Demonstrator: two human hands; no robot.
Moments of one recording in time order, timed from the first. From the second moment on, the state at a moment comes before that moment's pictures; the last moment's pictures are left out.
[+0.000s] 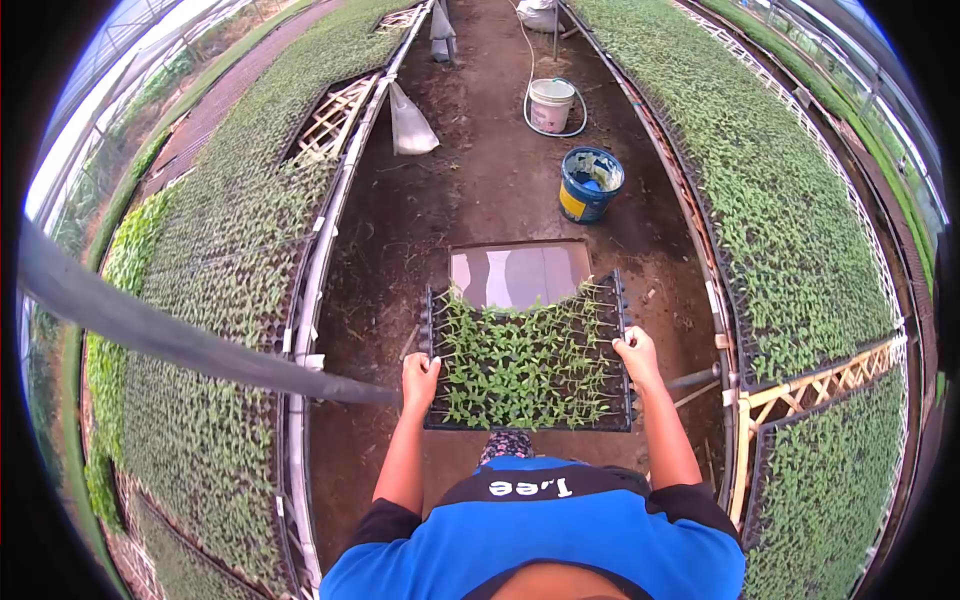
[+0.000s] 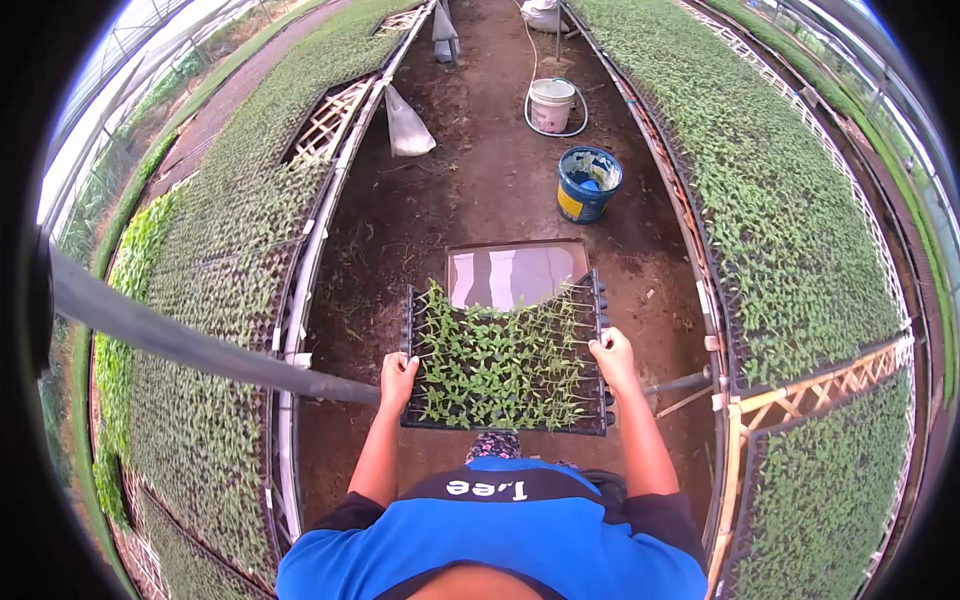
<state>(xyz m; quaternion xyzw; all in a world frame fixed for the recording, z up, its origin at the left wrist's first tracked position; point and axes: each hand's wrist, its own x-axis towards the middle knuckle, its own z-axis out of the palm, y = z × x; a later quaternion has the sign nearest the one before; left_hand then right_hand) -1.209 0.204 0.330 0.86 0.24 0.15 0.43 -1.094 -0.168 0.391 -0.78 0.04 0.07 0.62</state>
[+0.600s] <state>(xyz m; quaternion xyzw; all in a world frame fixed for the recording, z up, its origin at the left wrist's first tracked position) -0.855 0.290 -0.060 0.85 0.39 -0.04 0.36 -0.717 -0.122 -0.055 -0.90 0.15 0.14 0.38</state>
